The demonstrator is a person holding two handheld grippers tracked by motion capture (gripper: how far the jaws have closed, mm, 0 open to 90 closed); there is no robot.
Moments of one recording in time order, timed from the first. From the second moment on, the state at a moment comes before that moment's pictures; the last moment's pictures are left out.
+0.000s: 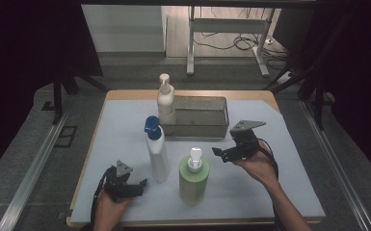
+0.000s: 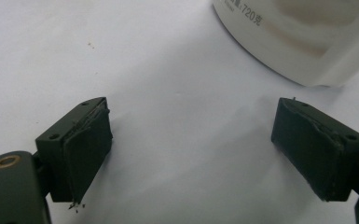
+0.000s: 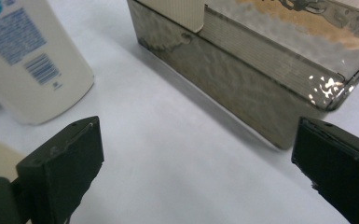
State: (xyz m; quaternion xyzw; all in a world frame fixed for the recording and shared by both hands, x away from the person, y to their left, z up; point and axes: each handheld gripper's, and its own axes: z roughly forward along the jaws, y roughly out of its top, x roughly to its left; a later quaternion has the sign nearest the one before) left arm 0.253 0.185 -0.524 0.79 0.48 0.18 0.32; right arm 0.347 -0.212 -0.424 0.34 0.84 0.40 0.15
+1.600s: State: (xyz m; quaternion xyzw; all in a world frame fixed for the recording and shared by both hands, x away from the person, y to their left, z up) left arm 0.253 0.184 -0.524 0.79 0.48 0.18 0.32; right arm 0.247 -0.191 -0.441 0.23 0.87 0.44 0.07
